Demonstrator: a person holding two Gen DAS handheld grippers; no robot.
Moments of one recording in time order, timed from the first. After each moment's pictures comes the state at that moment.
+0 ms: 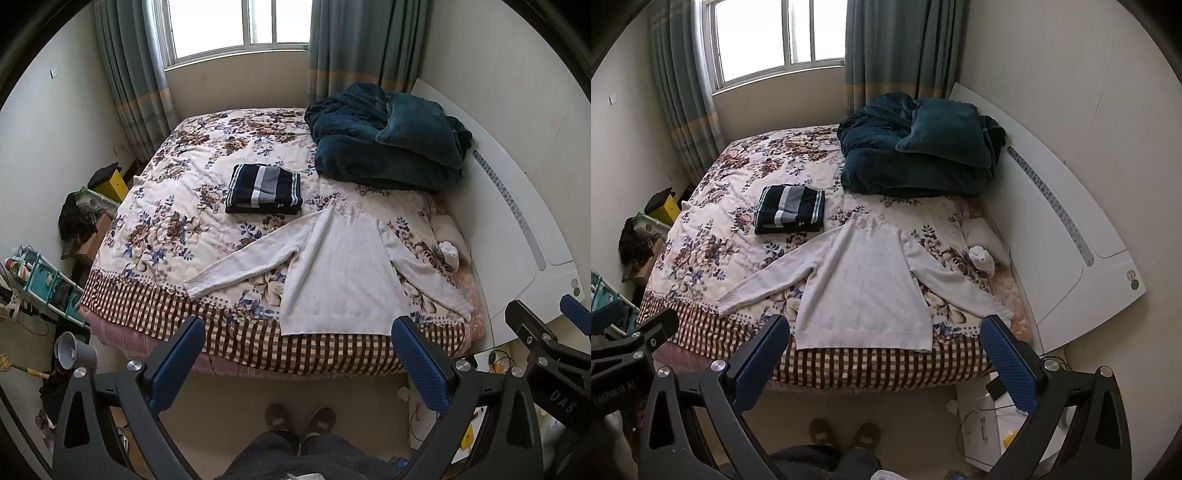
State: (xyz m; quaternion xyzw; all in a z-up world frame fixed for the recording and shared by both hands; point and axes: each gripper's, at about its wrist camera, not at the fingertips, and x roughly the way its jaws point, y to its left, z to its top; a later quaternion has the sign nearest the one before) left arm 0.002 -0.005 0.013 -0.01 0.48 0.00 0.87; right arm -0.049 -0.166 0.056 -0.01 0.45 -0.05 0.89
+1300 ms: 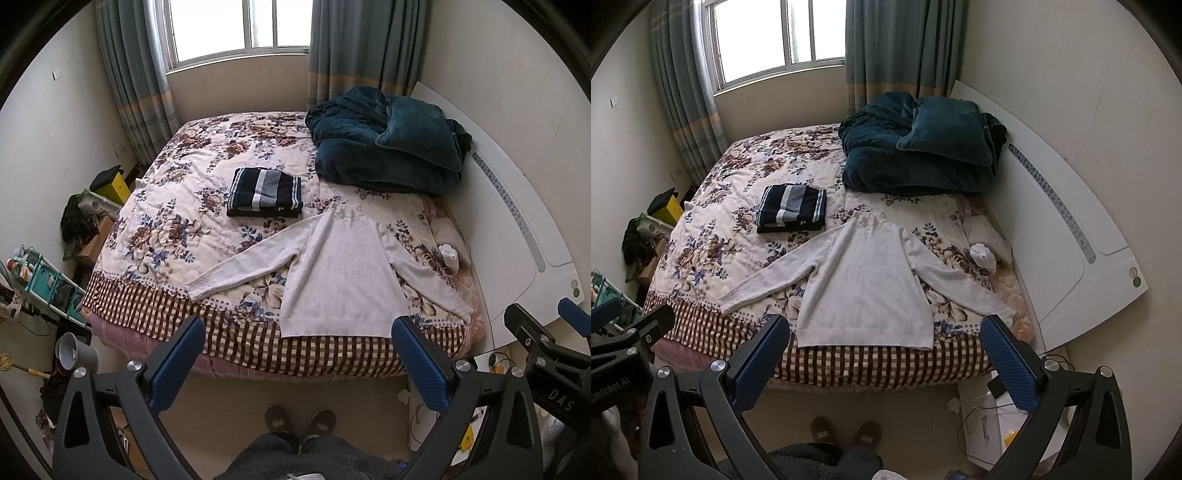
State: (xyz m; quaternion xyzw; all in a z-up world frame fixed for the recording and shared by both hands) left arm 0.001 -0.004 0.018 -0.02 0.48 0.01 0.88; right arm -0.051 -0.165 0.069 -0.01 0.45 -0.04 0.89
